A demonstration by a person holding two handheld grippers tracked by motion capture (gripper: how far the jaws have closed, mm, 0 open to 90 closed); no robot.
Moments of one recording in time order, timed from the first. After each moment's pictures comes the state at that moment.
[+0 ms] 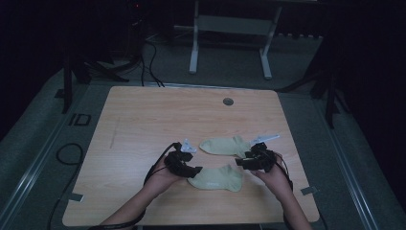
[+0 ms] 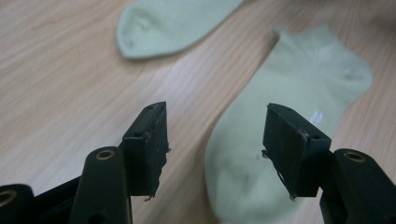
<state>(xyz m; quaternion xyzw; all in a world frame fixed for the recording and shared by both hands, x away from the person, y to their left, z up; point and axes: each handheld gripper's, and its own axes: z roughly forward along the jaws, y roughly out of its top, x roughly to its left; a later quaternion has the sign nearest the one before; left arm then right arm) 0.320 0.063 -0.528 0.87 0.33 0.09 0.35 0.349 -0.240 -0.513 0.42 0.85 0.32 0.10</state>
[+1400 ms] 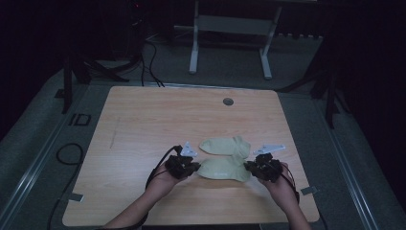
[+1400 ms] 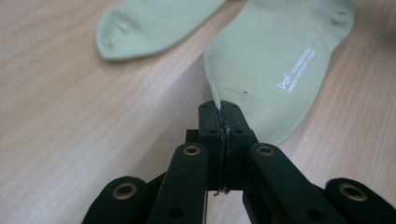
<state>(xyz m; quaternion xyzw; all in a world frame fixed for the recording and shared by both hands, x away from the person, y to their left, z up) 0.318 0.053 -0.524 0.87 0.32 0.09 0.37 0.316 -0.249 -0.507 0.41 0.85 0.31 0.14</state>
